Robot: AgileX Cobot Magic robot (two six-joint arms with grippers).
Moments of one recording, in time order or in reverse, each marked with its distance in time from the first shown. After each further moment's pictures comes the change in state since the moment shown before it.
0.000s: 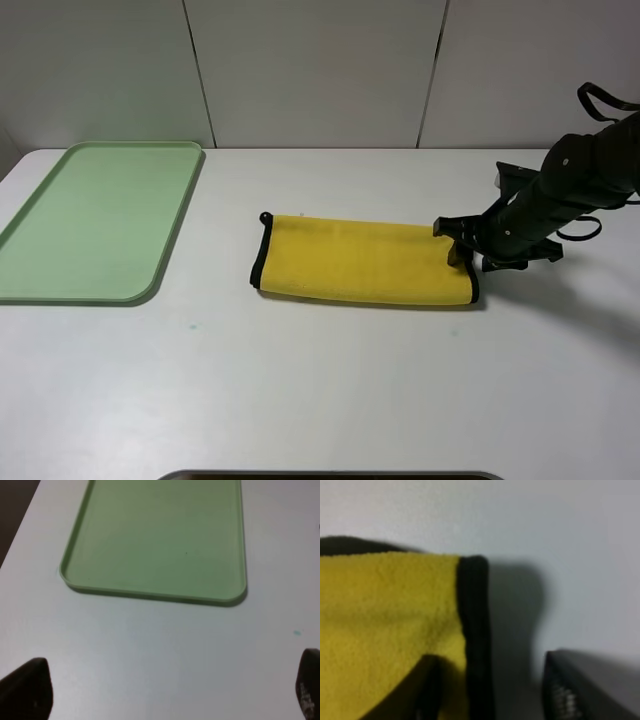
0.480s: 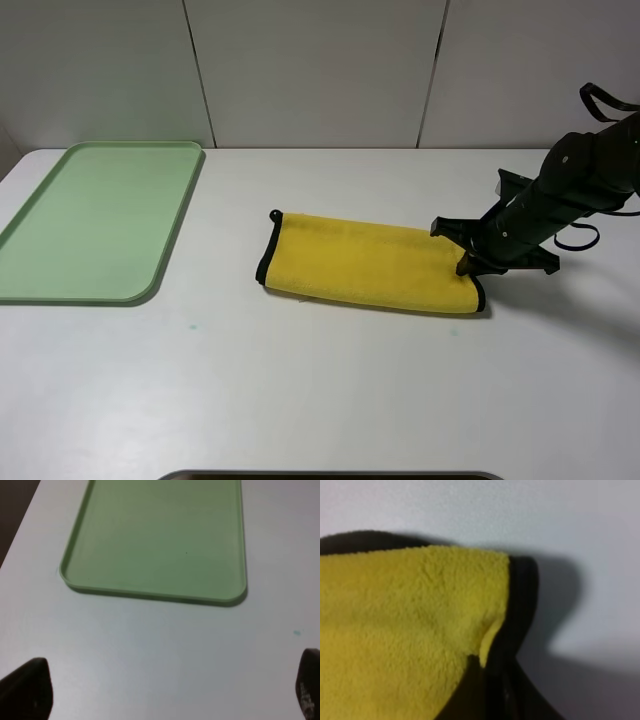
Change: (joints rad) left arm 0.000 0.000 0.000 0.000 0.000 0.000; right arm 0.000 0.000 -0.001 0.071 0.051 0.013
